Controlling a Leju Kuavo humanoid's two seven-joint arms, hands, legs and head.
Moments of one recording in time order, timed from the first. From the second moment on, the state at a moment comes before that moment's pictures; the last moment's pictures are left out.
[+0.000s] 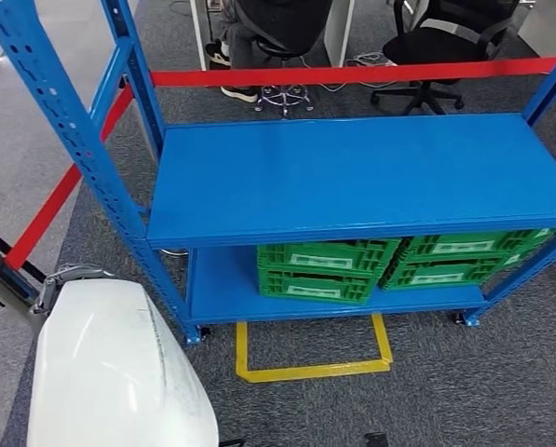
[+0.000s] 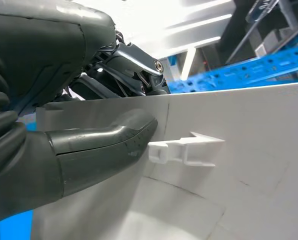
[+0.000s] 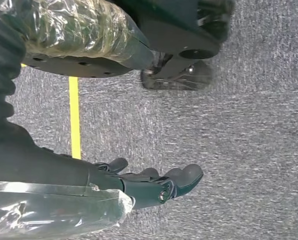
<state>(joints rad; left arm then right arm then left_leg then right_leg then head) 0.14 -0.06 -0.46 -1.97 -0.31 0.62 -0.58 -0.06 0.26 -1.06 -0.20 1.19 -0.23 -0.36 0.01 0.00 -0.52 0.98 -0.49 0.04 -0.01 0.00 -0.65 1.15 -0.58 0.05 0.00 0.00</state>
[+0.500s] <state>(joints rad) 0.18 -0.07 -0.44 -1.97 -0.32 0.62 -0.59 -0.07 0.26 -1.07 -0.20 1.19 -0.23 -0.36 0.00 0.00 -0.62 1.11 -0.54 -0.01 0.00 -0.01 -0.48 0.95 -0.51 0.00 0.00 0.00</state>
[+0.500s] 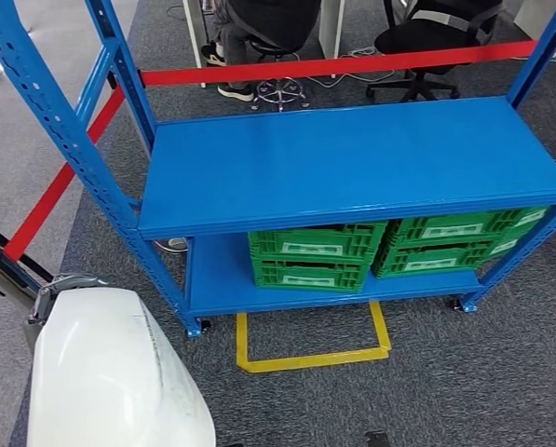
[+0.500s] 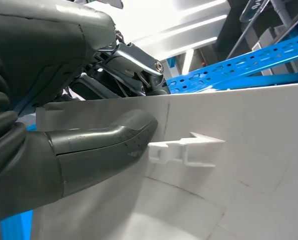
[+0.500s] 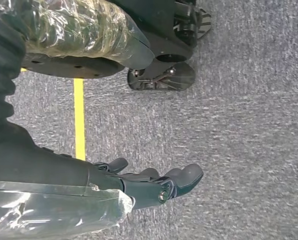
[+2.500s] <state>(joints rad) 0.27 -0.09 -0.44 -1.98 -0.33 0.60 -0.57 -0.07 0.26 -1.09 -0.20 1.21 -0.22 -0.30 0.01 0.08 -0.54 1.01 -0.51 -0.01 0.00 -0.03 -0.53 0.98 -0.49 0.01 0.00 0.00</state>
